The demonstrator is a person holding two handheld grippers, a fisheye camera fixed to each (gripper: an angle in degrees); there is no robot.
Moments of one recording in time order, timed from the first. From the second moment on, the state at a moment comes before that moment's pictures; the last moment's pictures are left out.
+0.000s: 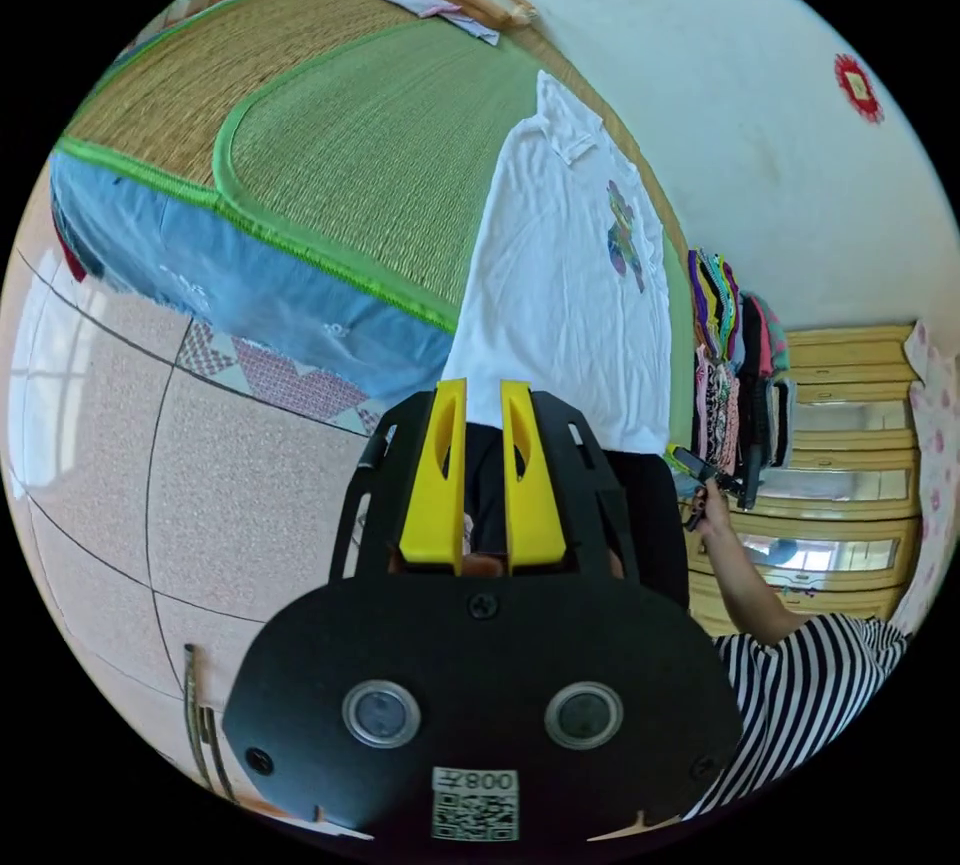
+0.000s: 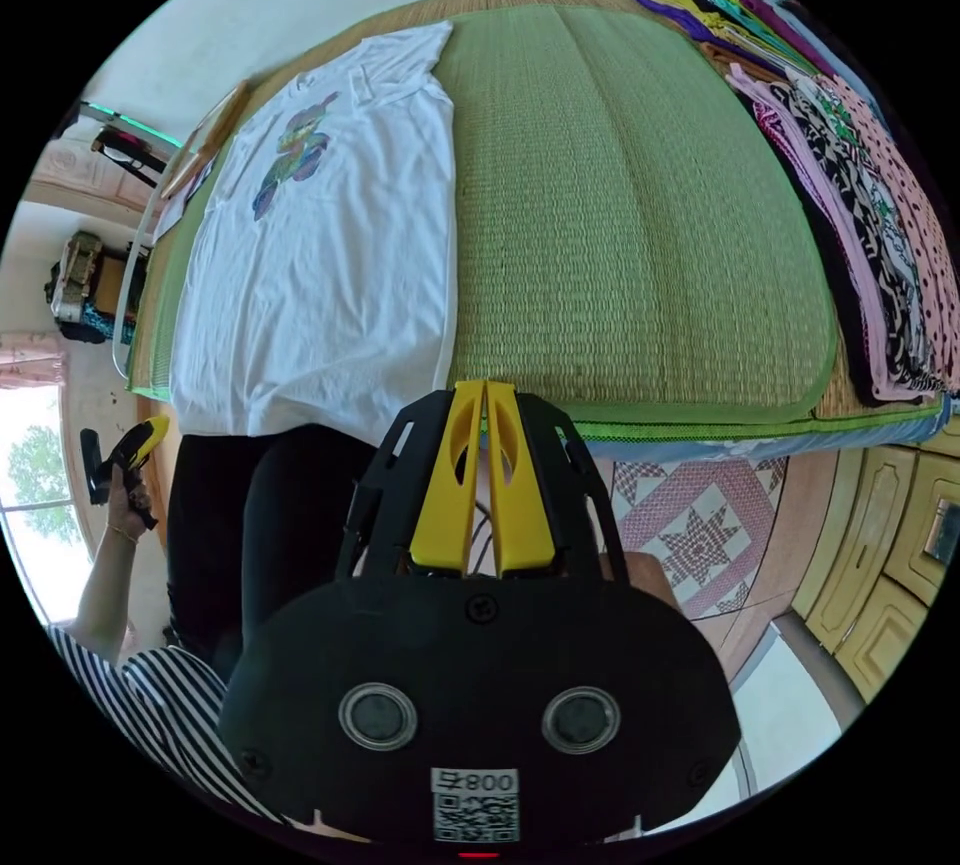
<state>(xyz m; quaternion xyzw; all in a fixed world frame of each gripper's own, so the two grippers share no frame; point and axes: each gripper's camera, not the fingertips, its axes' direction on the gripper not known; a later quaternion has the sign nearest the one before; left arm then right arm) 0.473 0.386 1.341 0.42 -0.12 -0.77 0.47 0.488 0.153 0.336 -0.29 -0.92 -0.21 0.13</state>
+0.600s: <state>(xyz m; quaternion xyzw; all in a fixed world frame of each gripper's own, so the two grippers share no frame) 0.503 0.493 1.450 0.55 0.00 -0.75 0.36 0.478 0.290 0.378 -0.36 -0.92 -0.13 -0.03</state>
